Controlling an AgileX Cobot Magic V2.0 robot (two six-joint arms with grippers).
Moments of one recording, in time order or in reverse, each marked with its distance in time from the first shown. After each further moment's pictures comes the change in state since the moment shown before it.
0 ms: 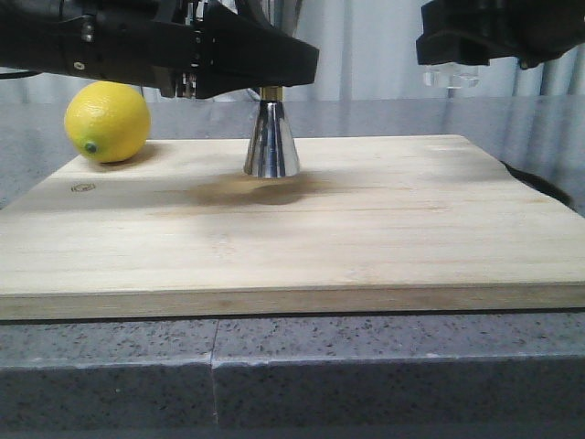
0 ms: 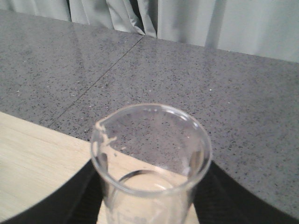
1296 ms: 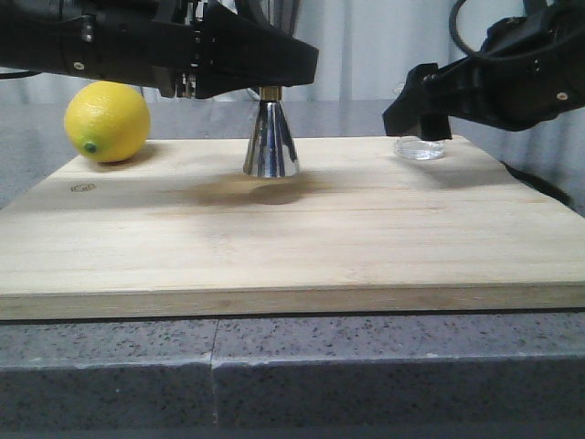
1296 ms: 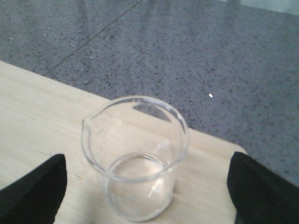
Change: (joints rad) left arm 0.000 0.000 0.000 0.000 0.000 0.000; right arm 0.014 0.078 0.035 -0.016 0.005 -0.029
